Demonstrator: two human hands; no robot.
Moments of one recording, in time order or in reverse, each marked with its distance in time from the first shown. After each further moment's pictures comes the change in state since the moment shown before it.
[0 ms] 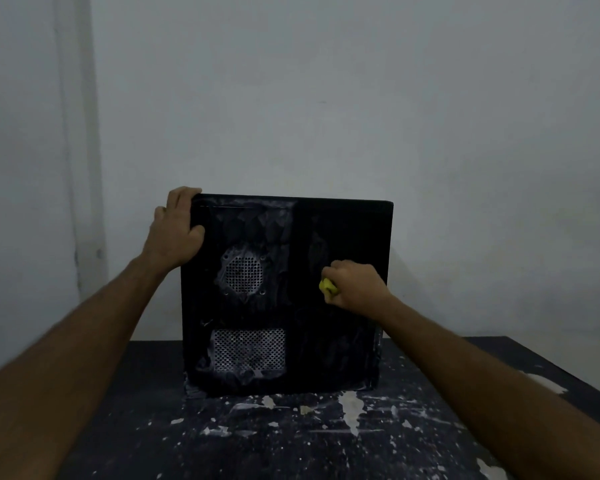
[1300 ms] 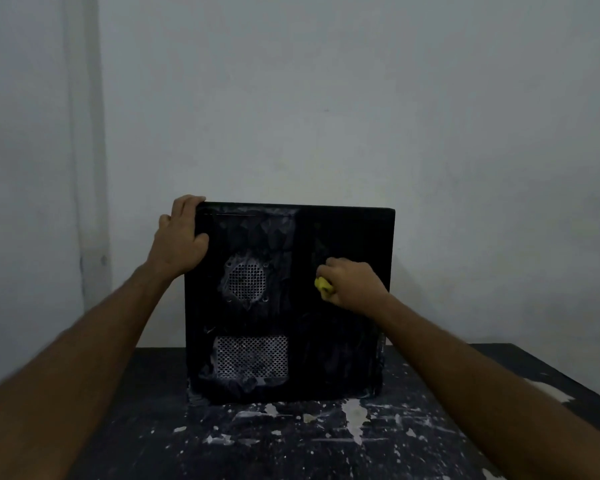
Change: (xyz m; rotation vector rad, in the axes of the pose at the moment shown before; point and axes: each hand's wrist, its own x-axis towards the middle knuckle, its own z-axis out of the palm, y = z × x) left_hand 0.003 -0.007 0.002 -0.003 -0.013 0.011; right_hand 0.015 -0.003 -0.012 0.017 0.009 -0.042
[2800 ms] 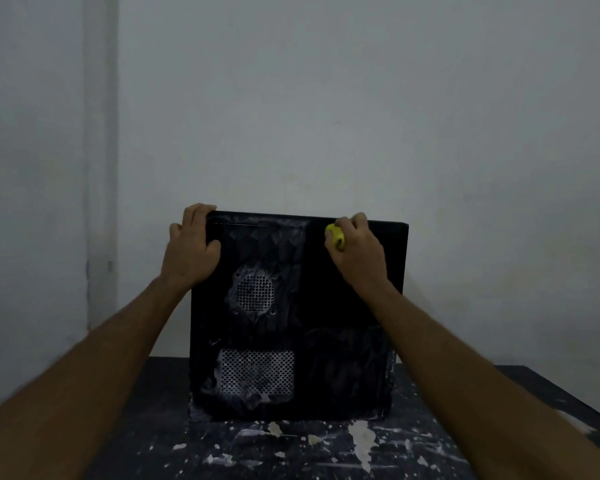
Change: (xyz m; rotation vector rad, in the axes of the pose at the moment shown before) left_hand -0.008 0.016 0.003 -0.069 0.103 -0.040; right_hand 0.061 0.000 -0.019 0.212 0.547 0.330
